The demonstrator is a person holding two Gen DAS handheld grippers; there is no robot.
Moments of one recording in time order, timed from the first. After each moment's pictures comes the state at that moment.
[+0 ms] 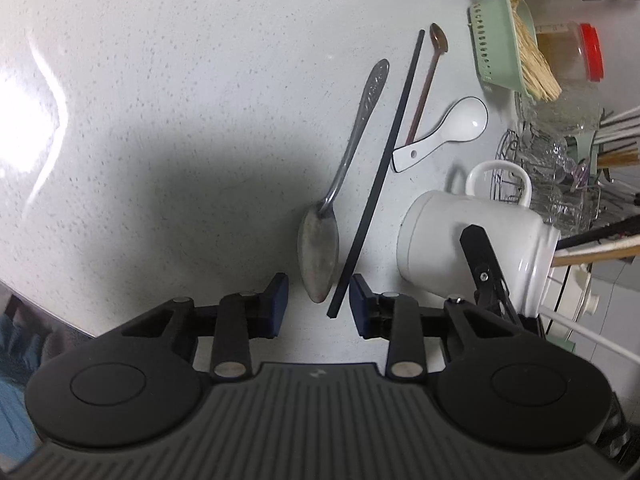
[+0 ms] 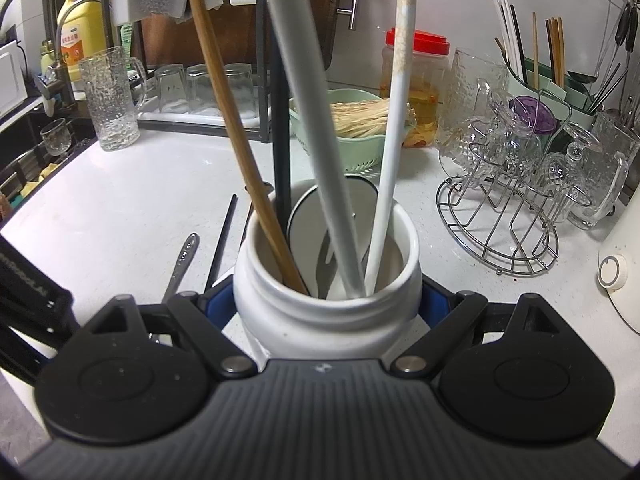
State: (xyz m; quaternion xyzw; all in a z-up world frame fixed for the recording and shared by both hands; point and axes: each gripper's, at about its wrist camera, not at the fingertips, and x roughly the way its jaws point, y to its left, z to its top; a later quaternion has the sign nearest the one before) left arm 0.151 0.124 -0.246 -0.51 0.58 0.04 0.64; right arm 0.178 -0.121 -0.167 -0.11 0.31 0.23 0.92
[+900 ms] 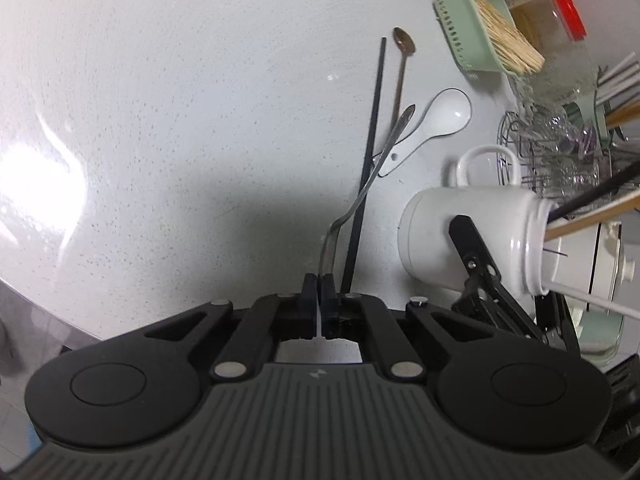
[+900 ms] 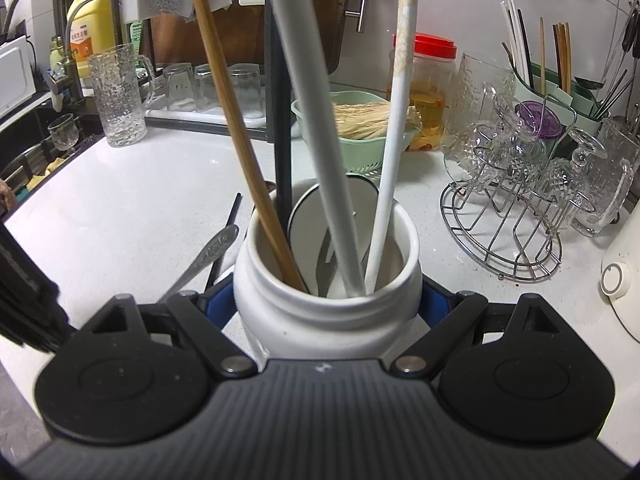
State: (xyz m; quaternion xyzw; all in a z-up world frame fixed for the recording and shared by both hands) left arm 0.162 0.109 -0.205 -0.40 0.59 0.04 0.70; right arm 0.178 -0.122 -0.168 -0.11 0.31 0.24 0.91
